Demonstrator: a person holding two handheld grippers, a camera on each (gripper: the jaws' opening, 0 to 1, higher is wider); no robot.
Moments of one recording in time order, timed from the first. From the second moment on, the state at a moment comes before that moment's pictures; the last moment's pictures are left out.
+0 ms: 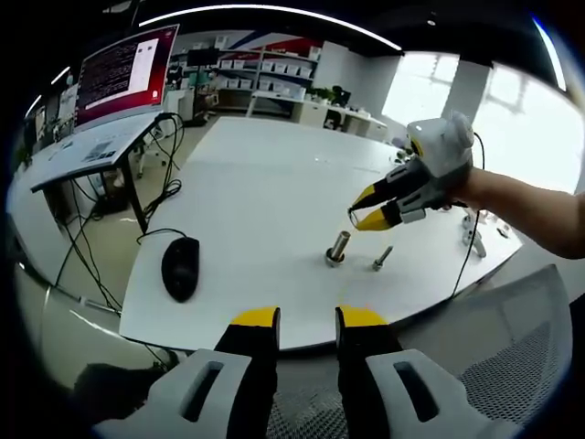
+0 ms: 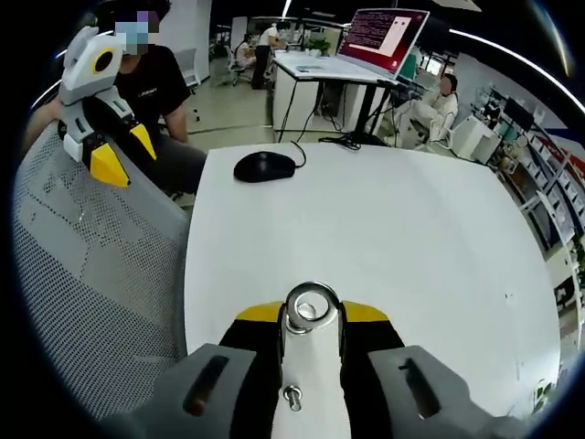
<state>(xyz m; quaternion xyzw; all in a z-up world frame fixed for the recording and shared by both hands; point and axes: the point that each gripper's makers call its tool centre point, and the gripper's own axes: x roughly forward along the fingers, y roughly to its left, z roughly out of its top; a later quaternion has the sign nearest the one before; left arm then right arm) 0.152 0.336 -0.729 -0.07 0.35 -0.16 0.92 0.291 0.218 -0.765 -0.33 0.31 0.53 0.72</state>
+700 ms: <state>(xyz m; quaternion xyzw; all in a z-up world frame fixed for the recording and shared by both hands) 0.151 0.336 -0.730 -0.07 0.35 -0.16 0.92 0.287 0.220 -0.792 -0.37 0.33 0.54 0.68</state>
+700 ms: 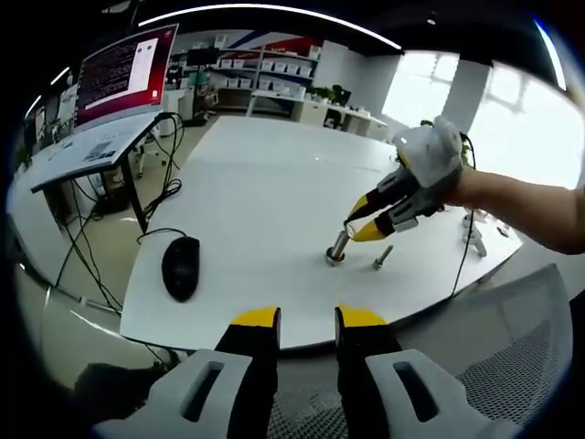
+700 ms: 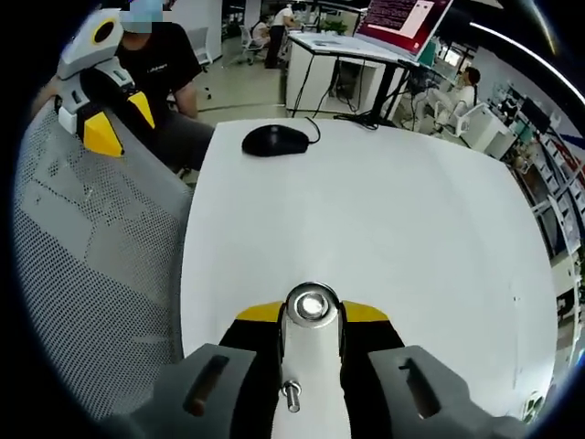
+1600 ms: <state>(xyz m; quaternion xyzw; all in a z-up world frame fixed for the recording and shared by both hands) 0.152 0.336 -0.730 -0.07 0.35 -0.16 0.92 0.290 0.222 -0.806 -0.39 0.34 0.55 0.66</state>
